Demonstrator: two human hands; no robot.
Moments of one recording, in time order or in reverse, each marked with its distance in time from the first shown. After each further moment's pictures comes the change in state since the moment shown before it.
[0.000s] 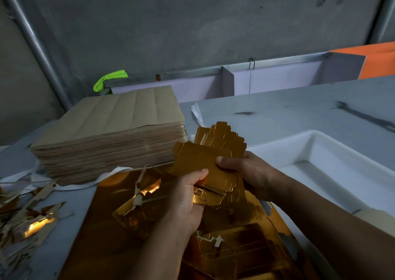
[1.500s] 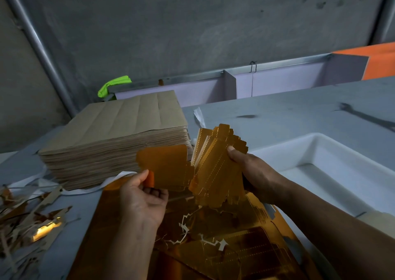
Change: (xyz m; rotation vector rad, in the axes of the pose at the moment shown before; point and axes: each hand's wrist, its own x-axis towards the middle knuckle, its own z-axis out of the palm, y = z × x) left_hand 0.008 0.048 -0.057 -0.387 0.369 0.161; right_hand -0.002 -0.005 0.007 -0.110 0.127 -0.002
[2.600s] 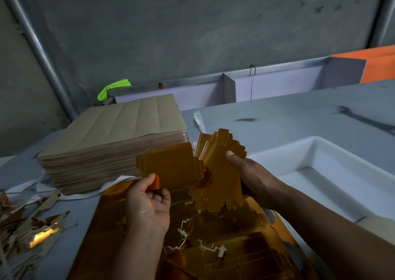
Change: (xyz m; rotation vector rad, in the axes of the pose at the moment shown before) left_hand -0.008 -0.014 0.005 0.009 -0.011 0.088; right_hand 0.000 -0.001 0.000 -0.085 0.035 0.025
